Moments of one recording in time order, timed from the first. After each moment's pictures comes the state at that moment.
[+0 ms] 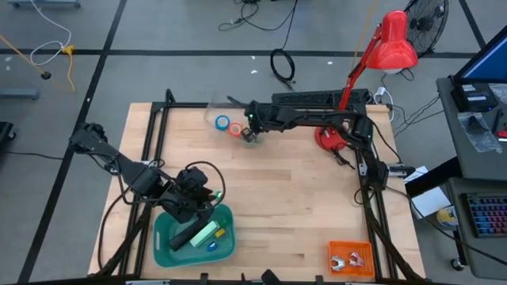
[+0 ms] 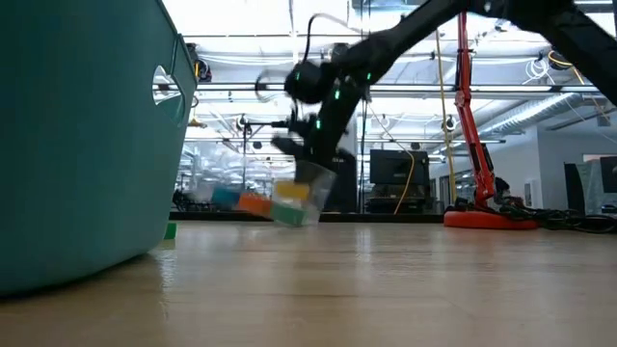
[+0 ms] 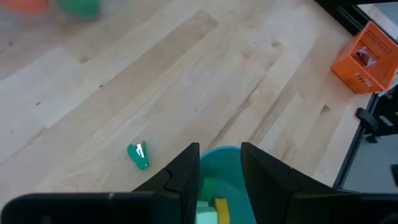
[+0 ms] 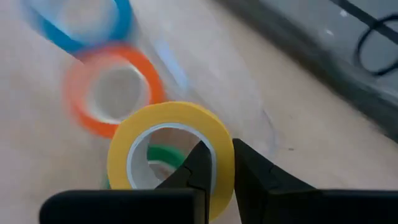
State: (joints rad) left arm -0.57 1.34 1.25 -0.94 -0.50 -1.21; right arm -0.39 2.12 1.62 -0.46 0.21 0.36
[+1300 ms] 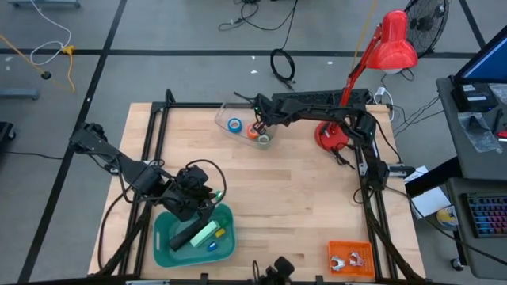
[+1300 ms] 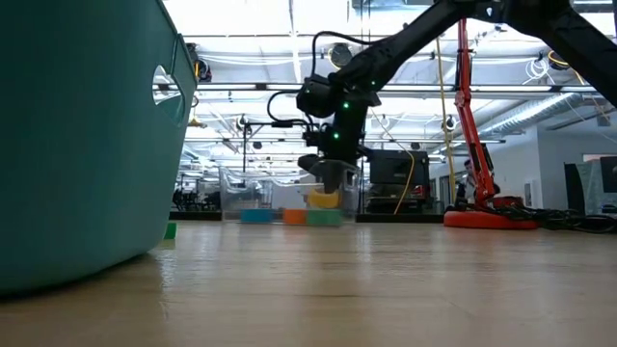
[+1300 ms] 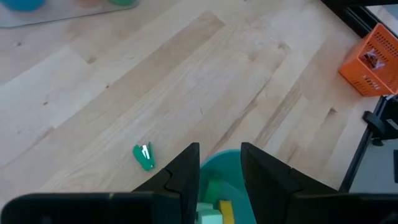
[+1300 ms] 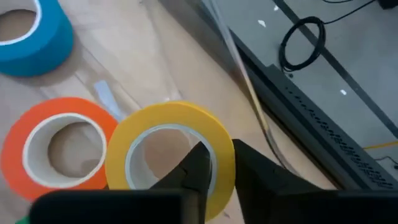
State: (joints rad) left arm -0.55 1.34 1.25 -0.95 -0.50 -1.21; right arm -0.47 2.11 1.62 -0.58 0.39 0.19
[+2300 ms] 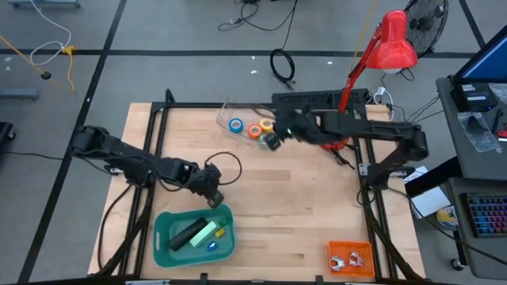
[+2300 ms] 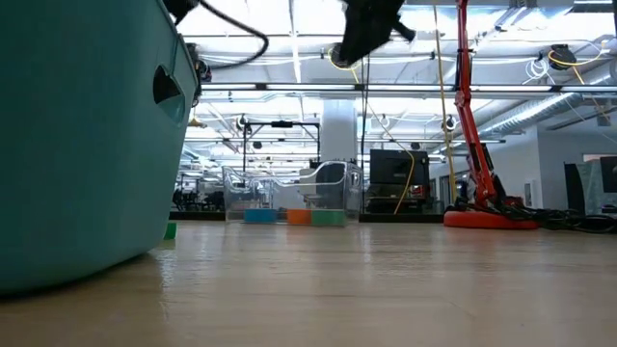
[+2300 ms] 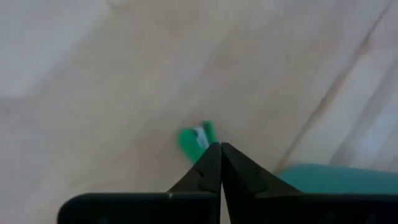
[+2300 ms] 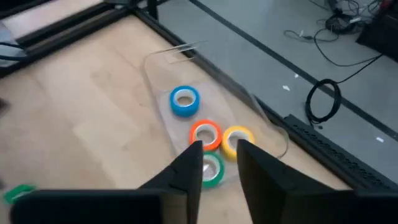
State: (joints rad) left arm -0.22 1.37 0.76 -0.48 -0.09 -0.94; right arm -0.12 1.59 1.62 -0.85 0.53 0.46
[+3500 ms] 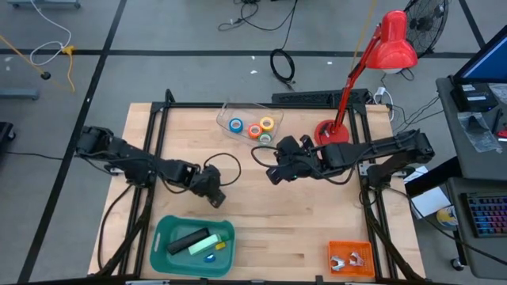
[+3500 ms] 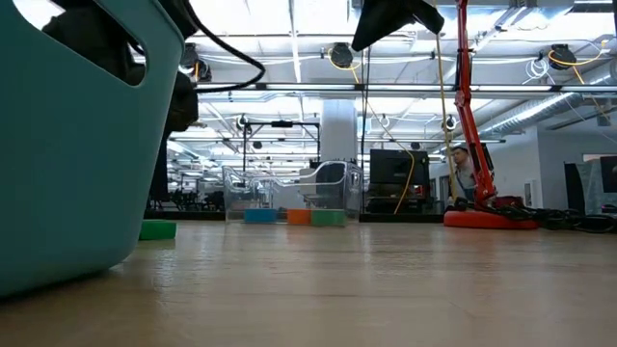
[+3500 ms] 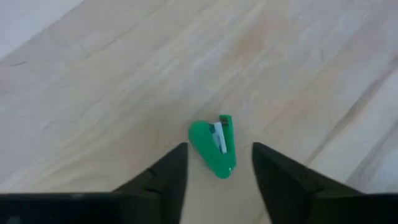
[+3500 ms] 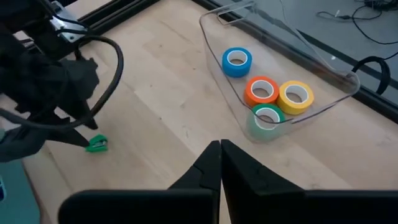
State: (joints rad) left arm -0.22 1.43 0.71 -0.41 -0.07 -1.06; right arm 0.19 1.55 1.47 -0.85 0.63 0.79
